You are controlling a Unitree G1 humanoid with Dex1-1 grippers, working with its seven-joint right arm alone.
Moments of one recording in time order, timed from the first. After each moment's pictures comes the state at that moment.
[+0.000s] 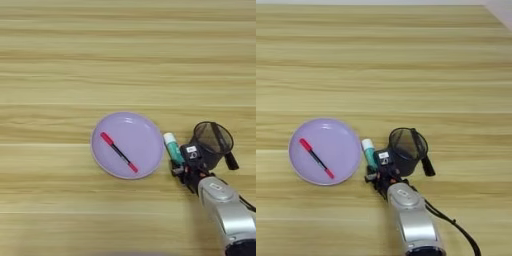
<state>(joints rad) 0.04 -0.15 0.00 0.20 -0.07 0.36 0.20</state>
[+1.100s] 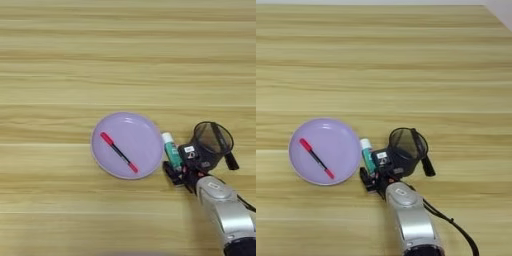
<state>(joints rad) 0.04 -0.15 0.01 0.18 -0.07 0.38 0.21</state>
